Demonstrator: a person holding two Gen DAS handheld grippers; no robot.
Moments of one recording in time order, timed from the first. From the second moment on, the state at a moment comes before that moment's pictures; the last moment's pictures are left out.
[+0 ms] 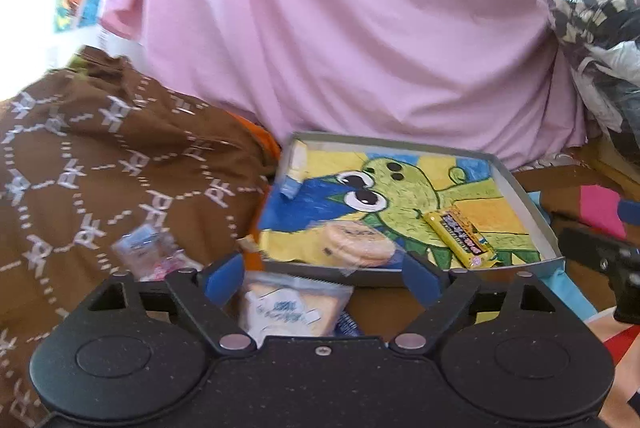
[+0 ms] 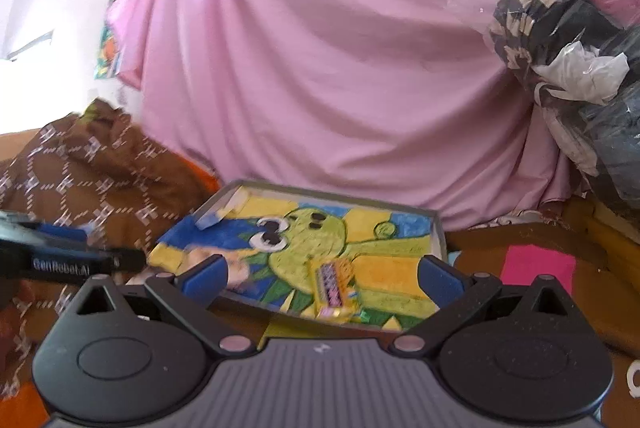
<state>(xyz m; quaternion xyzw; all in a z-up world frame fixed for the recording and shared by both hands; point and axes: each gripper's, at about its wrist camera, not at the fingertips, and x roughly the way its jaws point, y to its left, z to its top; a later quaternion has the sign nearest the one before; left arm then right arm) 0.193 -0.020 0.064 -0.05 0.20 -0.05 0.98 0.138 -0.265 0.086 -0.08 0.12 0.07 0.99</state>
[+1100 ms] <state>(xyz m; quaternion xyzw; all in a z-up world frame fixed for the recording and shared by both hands) 0.087 -0.014 -0.016 -0.01 0.34 -0.11 0.94 0.032 -0.246 -0.003 -0.08 0.31 0.07 0.95</state>
